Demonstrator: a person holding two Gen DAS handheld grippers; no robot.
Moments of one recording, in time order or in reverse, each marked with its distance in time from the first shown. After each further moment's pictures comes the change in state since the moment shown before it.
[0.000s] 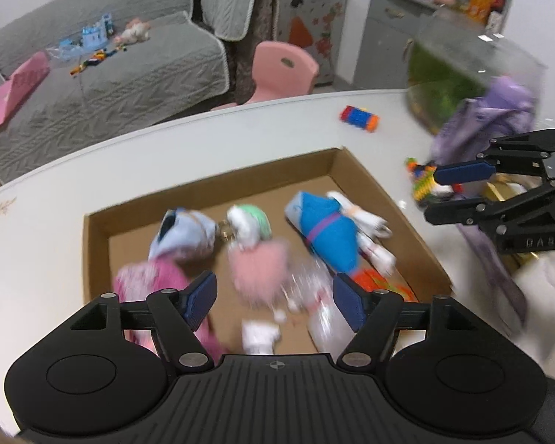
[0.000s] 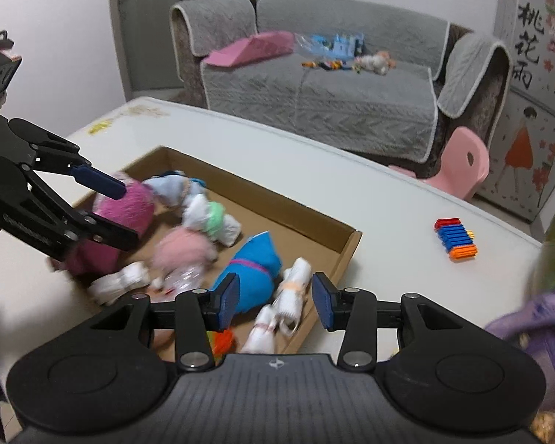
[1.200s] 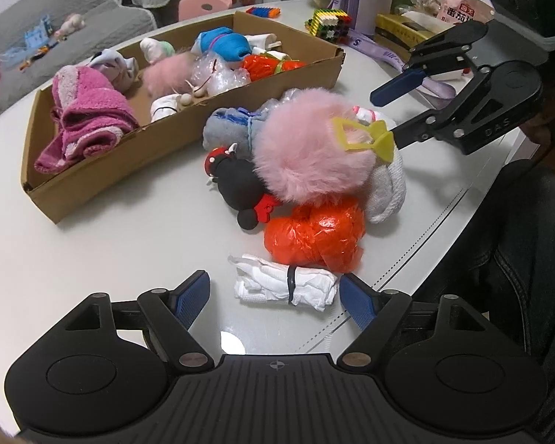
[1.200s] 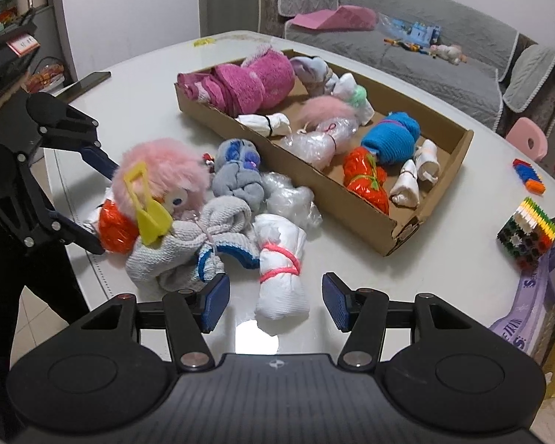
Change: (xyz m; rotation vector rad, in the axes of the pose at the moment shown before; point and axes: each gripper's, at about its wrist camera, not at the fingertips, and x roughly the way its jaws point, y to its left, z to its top) left arm -0.008 -0.044 -0.193 0.223 0.075 -0.092; right arm -0.005 0.091 -0.119 -0.172 0.071 0.119
